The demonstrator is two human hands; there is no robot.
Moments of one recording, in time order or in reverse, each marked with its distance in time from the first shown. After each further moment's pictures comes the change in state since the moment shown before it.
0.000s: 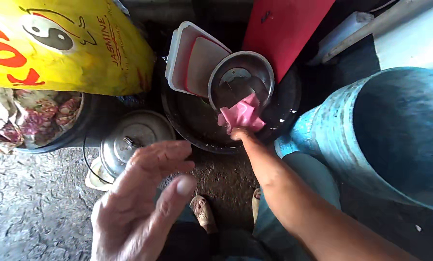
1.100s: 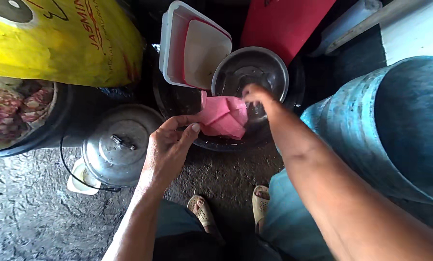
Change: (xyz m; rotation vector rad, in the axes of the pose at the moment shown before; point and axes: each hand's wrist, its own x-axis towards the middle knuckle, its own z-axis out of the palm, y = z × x) left_hand 0.040 -0.106 0.003 0.075 0.013 -0.383; right_hand 0.018 0.053 -0.112 0.300 0.446 -0.184
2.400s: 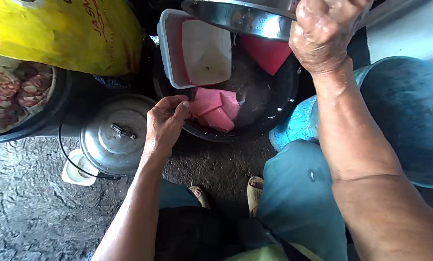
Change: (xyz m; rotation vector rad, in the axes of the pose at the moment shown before) left_hand 0.019 -0.015 -0.011 -0.046 0.092 -0.069; right_hand -0.141 -0.104 -0.120 -0.670 1.471 -1.044
